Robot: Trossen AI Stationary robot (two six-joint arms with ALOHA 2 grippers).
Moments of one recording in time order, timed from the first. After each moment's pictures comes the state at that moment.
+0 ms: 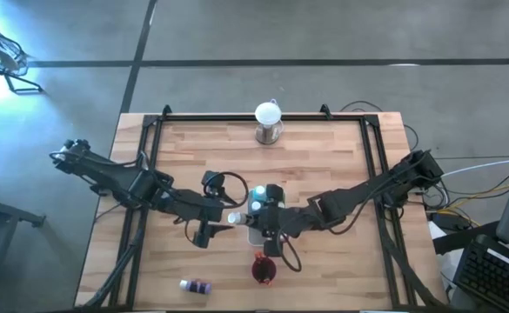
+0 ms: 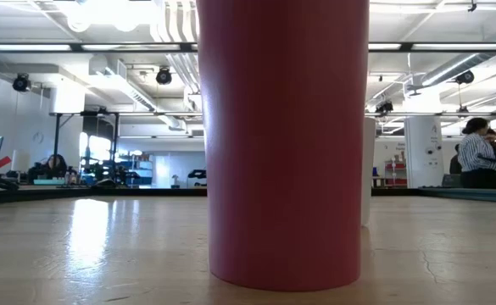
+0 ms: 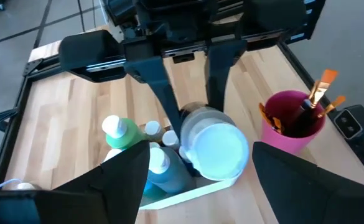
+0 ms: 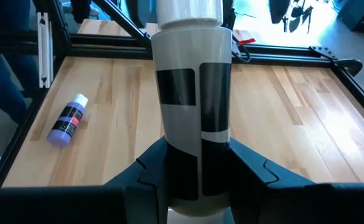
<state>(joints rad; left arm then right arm) -0.41 1.32 1.38 -0.66 -0.29 0.03 0.38 1.71 1.38 -0.21 0.41 0.18</state>
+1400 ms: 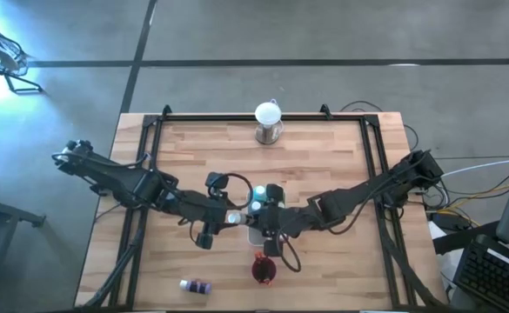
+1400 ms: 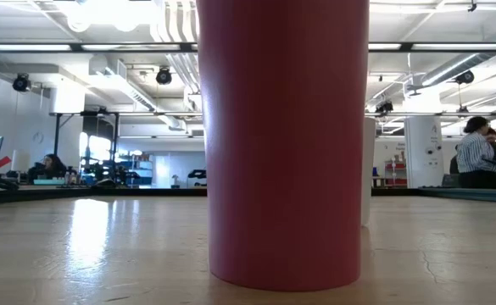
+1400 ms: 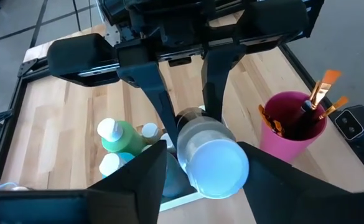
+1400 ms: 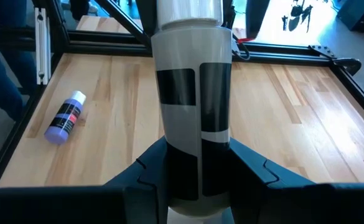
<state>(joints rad) -0.40 1.35 1.39 -0.65 -0.28 0.04 0.38 1.71 1.38 -0.21 0.41 0.18</state>
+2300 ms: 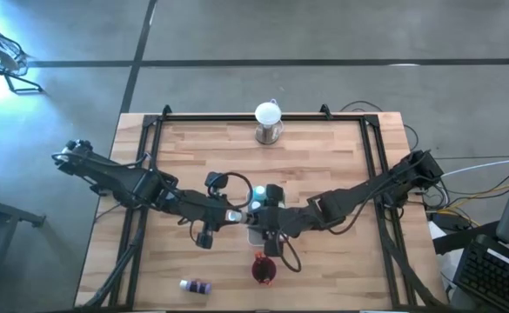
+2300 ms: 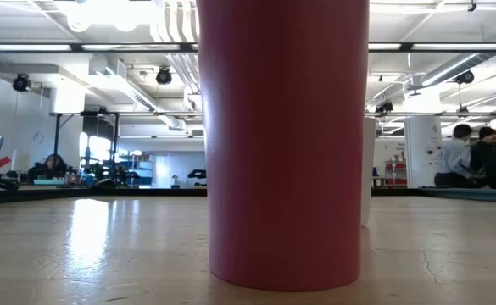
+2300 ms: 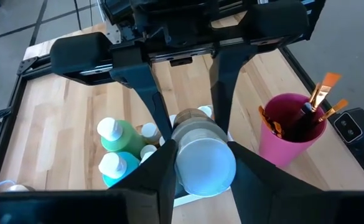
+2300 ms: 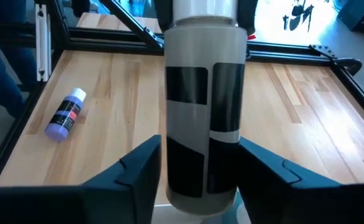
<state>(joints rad) -0.40 1.34 1.39 -0.65 -0.28 0.02 0.38 1.71 1.38 -0.23 0.41 0.17</state>
